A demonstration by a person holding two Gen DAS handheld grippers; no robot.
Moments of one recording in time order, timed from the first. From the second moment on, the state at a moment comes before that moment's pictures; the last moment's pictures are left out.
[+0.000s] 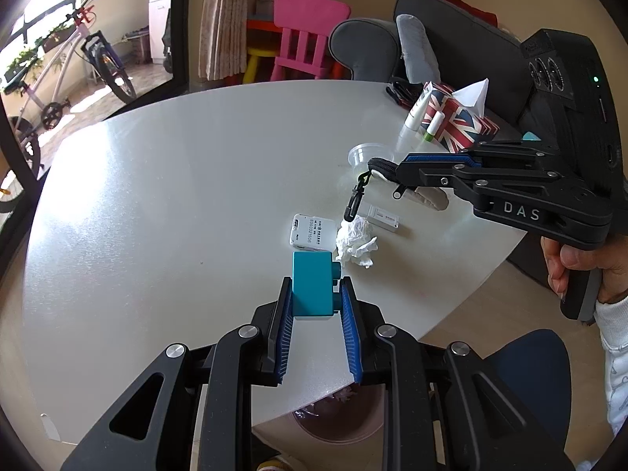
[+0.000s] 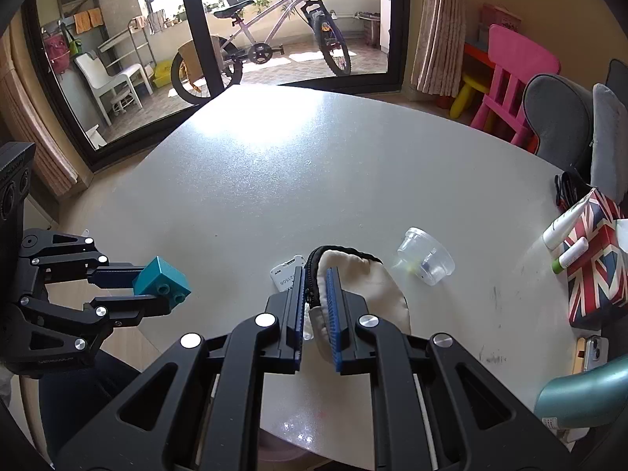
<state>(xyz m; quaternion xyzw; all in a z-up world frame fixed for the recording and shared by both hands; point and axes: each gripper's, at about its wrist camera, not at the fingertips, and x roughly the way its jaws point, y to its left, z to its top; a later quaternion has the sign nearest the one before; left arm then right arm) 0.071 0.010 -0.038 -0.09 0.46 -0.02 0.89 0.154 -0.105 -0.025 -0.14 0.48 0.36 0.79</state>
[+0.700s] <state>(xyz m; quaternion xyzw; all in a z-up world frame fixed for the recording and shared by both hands) 0.023 -0.027 -0.026 -0.08 0.45 -0.04 0.89 0.051 -0.161 0.004 -0.12 0.45 0.39 0.79</state>
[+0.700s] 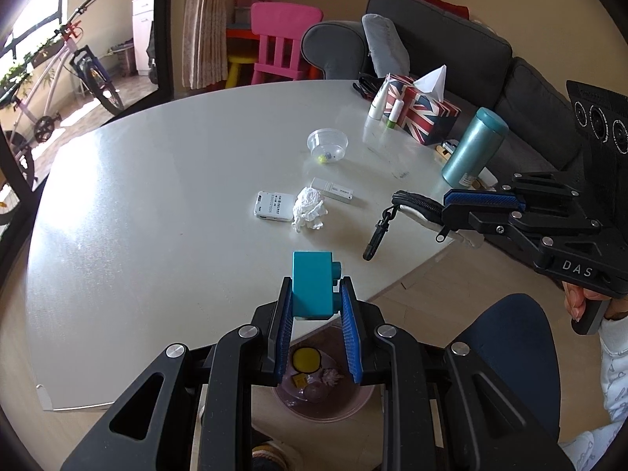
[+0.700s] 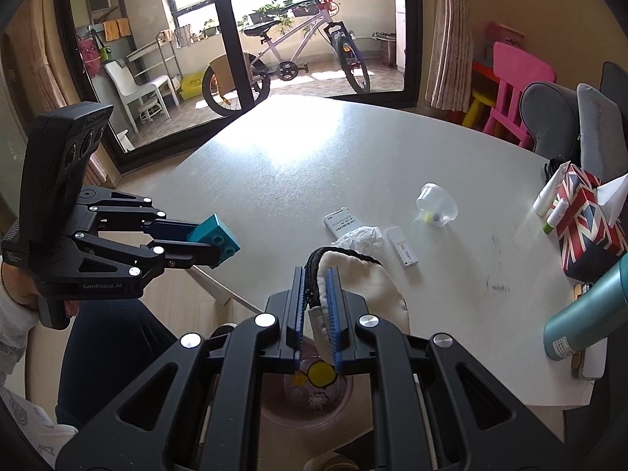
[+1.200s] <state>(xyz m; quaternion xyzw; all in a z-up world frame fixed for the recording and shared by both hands) -0.011 -0.040 -0.046 -0.09 0.46 -0.04 0.88 0.003 -0.161 -0.037 -0.11 0.50 0.42 0.75</state>
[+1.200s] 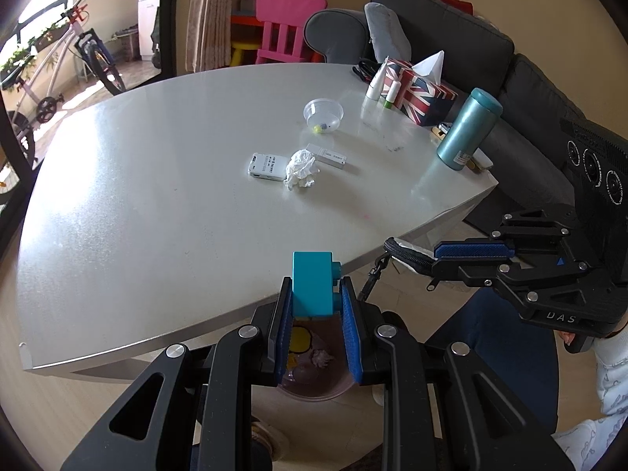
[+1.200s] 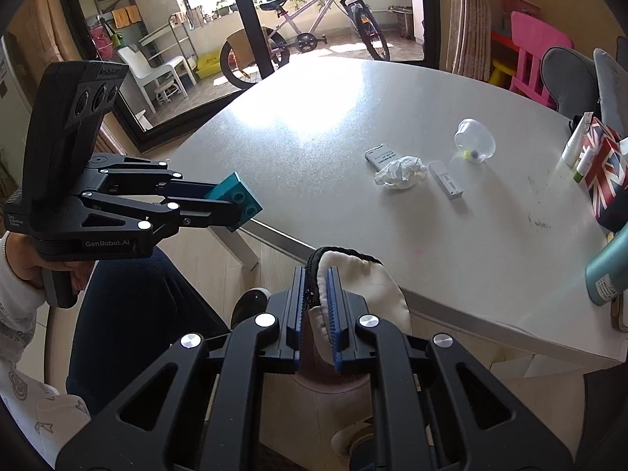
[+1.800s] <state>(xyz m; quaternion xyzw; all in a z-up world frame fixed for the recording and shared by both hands) -0.012 -0.041 -0.053 -0.10 0.47 -0.04 0.88 0.011 -0.159 -0.039 -0.11 0.49 0.40 0.76</state>
